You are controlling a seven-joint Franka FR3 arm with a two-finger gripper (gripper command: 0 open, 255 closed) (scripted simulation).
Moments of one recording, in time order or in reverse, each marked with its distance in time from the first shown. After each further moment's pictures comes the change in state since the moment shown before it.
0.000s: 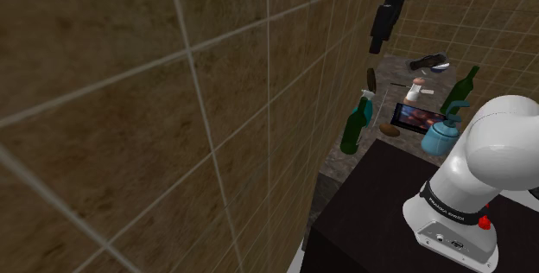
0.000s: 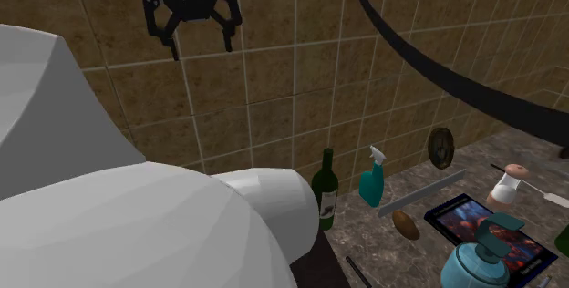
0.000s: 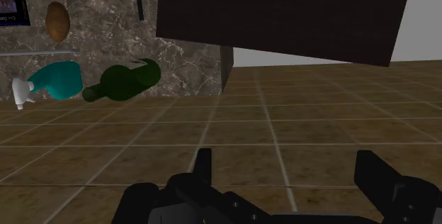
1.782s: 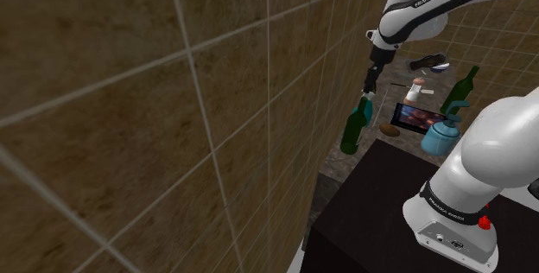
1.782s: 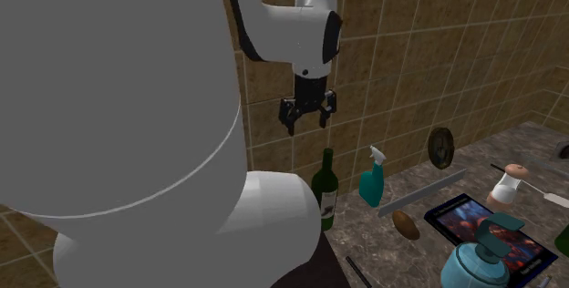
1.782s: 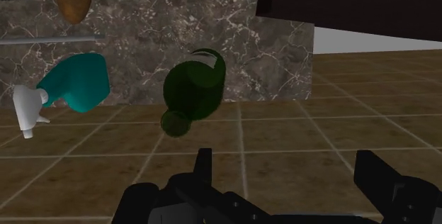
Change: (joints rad) arm -0.091 0.472 -0.535 -0.226 -0.147 0.770 -0.466
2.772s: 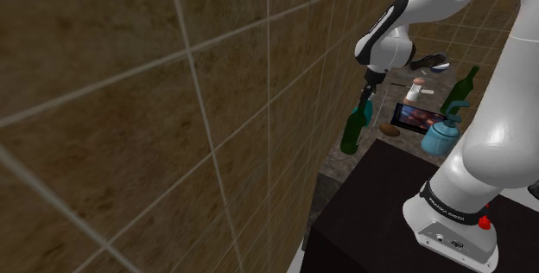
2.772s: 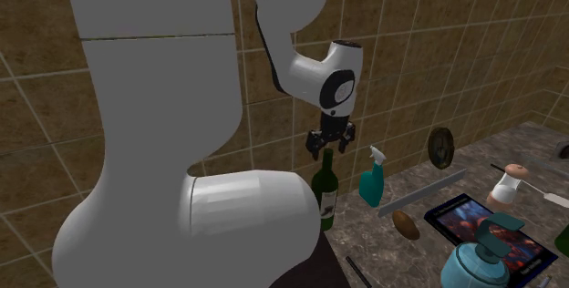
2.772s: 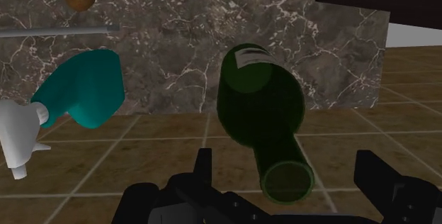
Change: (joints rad) arm 0.027 0.546 -0.113 0.160 0.546 0.285 -0.528
